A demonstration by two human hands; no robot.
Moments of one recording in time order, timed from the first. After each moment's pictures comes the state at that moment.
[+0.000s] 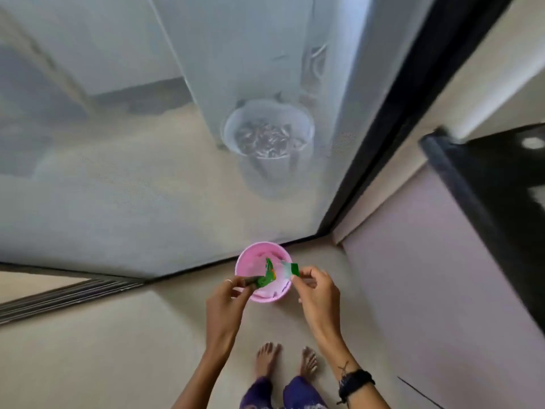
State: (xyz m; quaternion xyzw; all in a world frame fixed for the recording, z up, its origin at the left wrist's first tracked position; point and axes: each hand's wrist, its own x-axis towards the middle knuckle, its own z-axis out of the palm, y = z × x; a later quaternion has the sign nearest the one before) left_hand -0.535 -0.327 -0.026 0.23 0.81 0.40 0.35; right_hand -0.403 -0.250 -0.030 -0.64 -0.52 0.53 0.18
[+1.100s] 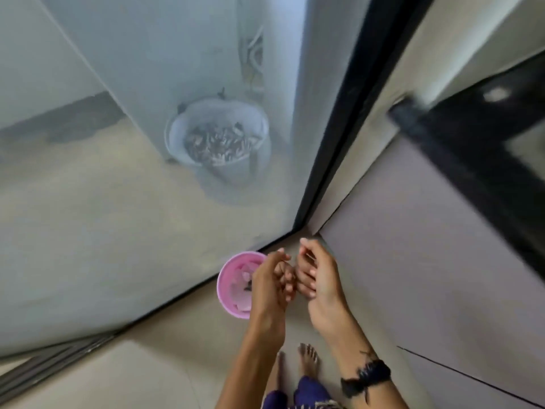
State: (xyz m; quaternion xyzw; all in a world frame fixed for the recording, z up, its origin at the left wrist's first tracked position) left_hand -0.498 -0.233 -0.008 -0.02 0.56 0.51 0.65; right_hand -0.429 -0.204 -0.007 -0.55 -0.12 0.73 0.39
